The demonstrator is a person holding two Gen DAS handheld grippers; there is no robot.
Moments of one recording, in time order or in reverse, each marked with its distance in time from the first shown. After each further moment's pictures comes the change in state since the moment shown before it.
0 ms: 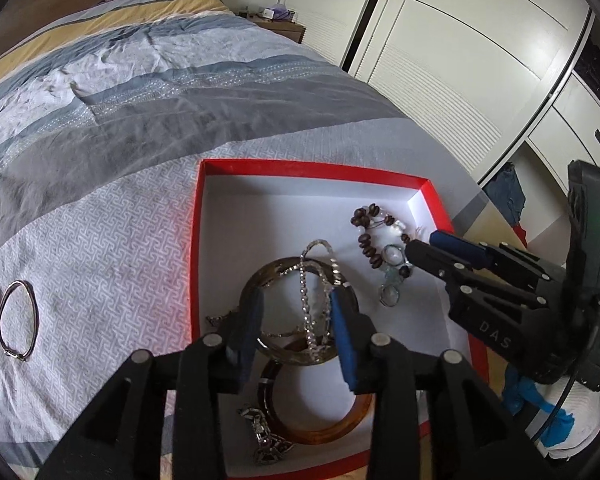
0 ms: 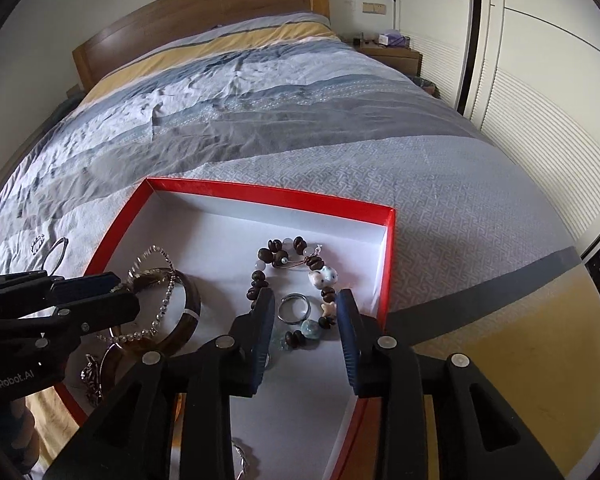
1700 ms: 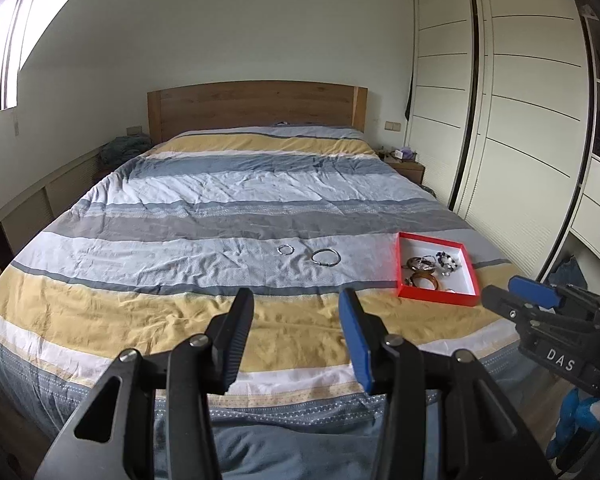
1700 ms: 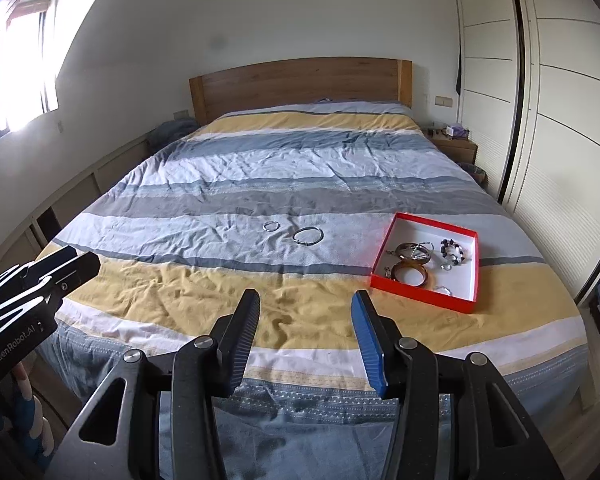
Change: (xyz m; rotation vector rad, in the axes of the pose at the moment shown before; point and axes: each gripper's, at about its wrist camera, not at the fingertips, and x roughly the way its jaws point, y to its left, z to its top) left arm -0.449 0.016 -0.297 -0.171 -0.513 0.472; right arm -0.362 0.250 -0.177 -0.175 -0.254 0.158
